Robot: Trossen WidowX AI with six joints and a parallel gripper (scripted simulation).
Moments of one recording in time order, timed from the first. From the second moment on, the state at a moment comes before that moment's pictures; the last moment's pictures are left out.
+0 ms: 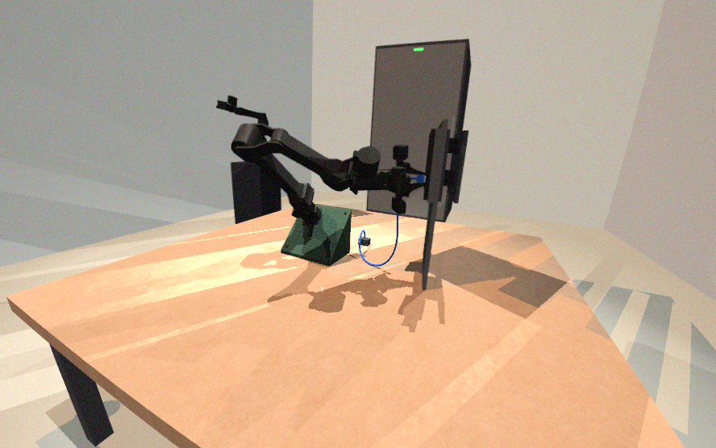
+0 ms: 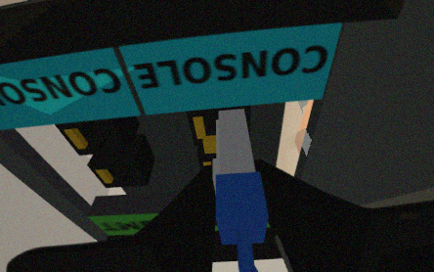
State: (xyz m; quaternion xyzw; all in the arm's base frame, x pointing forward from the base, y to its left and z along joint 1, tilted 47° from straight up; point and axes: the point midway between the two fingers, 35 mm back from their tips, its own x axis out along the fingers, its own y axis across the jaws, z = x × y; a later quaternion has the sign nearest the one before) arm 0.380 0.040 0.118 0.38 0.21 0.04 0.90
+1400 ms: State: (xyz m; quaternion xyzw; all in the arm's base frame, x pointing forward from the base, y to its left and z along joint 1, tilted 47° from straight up) arm 0.392 0.038 0.116 0.38 0.21 0.04 0.90
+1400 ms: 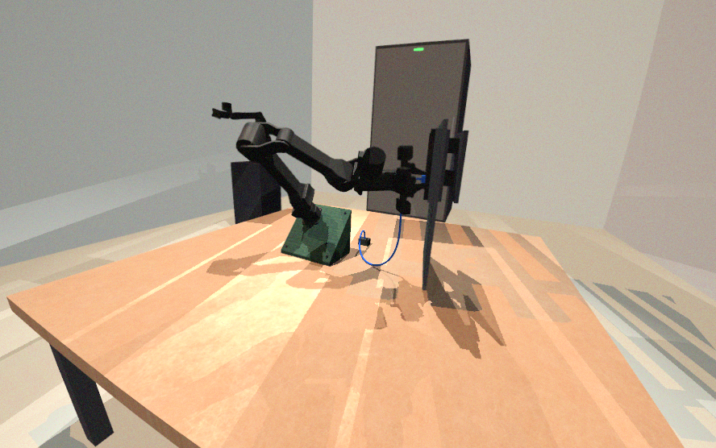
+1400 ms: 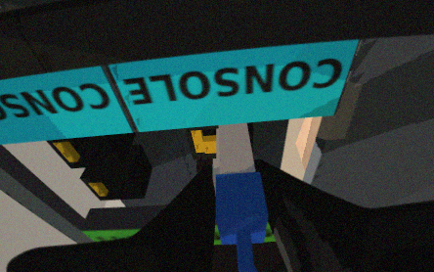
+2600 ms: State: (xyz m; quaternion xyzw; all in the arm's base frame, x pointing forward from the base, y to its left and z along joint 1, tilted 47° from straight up) arm 0.403 0.038 0.115 0.38 0.21 0.04 0.90
